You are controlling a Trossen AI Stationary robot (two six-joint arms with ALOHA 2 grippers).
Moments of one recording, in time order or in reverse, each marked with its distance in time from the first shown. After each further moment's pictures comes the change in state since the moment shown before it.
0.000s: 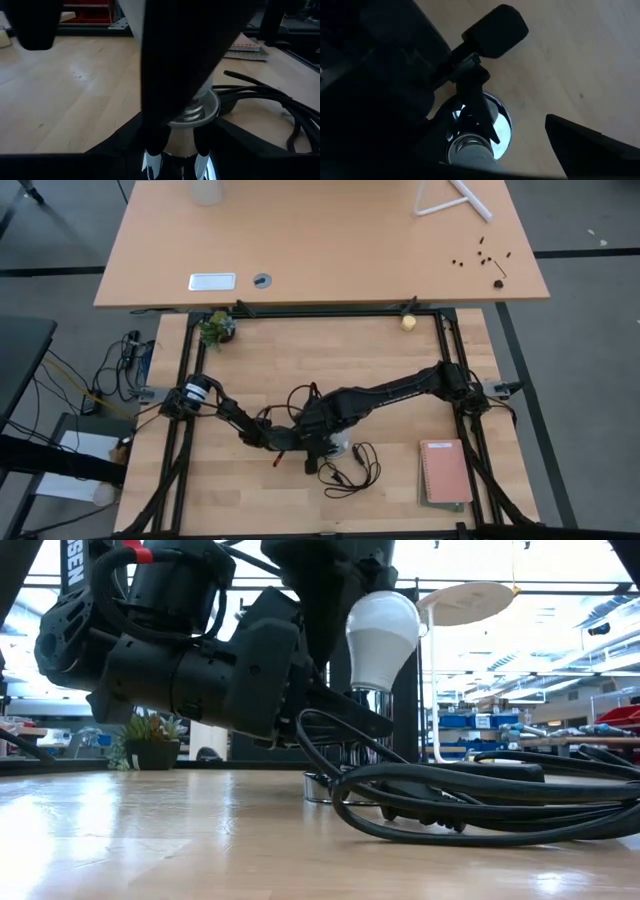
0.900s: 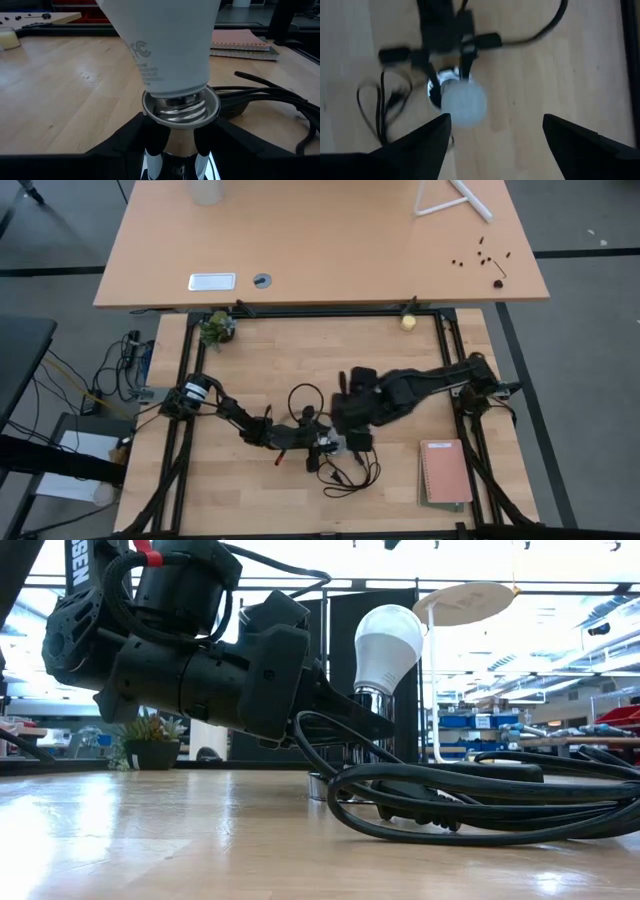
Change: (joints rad) left arm 0.004 -0.002 0.005 -0.025 -0.013 0.003; right arm 0.114 -0.221 0.204 -0.349 0.132 -0.431
